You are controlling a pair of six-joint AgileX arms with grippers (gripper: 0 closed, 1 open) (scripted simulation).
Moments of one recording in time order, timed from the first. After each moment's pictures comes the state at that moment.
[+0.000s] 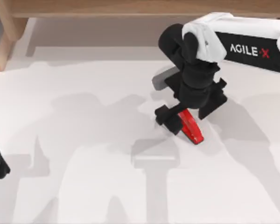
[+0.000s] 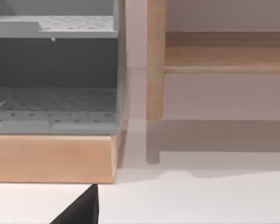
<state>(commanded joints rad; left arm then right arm) 0.00 0.00 0.00 0.00 0.00 0.00 0.53 2.33 1.80 -1.04 0.00 -0.04</state>
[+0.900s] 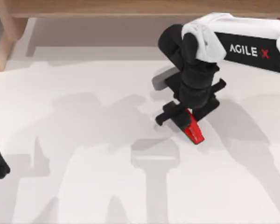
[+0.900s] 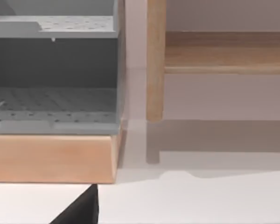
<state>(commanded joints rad) 0.00 0.00 0.00 0.00 0.00 0.00 0.53 2.33 1.80 -1.04 0.00 -0.04</state>
